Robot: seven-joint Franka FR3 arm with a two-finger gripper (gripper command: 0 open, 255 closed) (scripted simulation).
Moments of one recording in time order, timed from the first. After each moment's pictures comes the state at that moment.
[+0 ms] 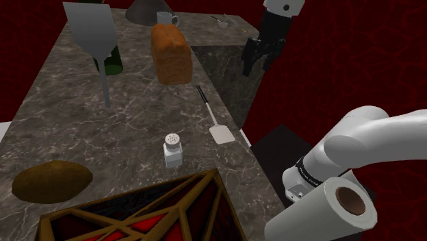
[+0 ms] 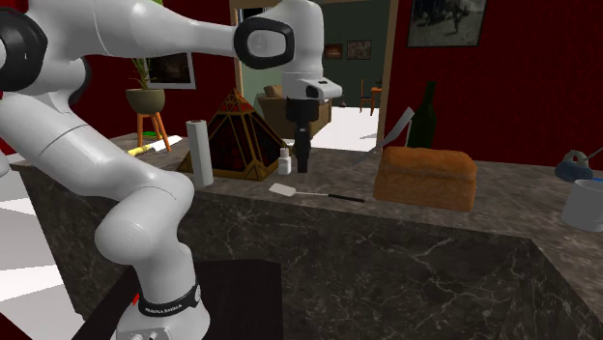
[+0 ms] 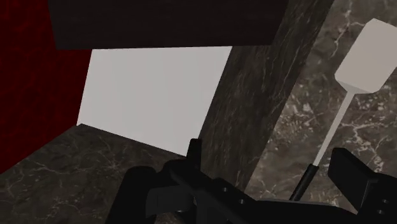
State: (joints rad) arm -0.03 -0.77 0.23 -2.44 0.22 1.70 0.18
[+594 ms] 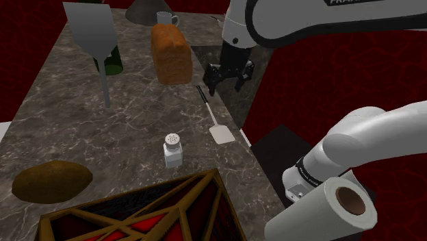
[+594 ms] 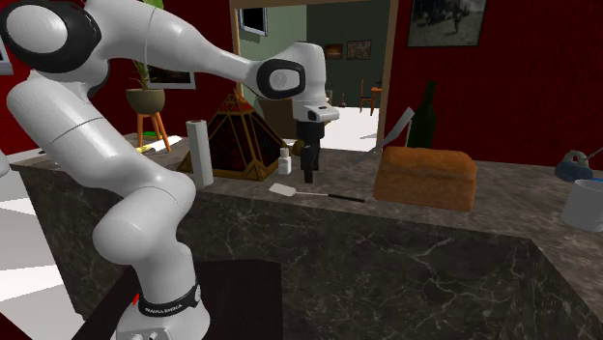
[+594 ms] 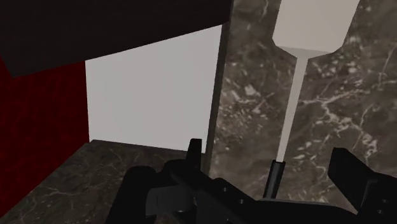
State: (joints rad) arm -0.07 -0.61 0.51 -2.46 0.29 1.95 0.56
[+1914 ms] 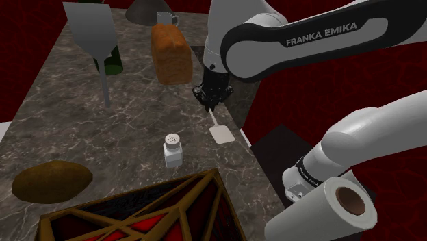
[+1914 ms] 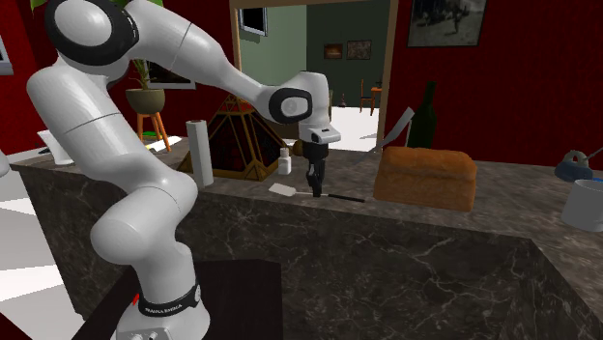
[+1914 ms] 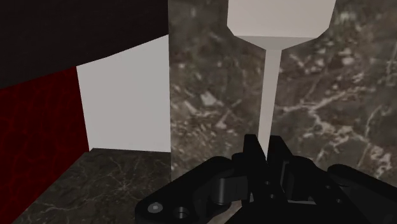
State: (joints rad) arm -0.12 -0.45 0.67 -2.49 0.27 2.15 0.72
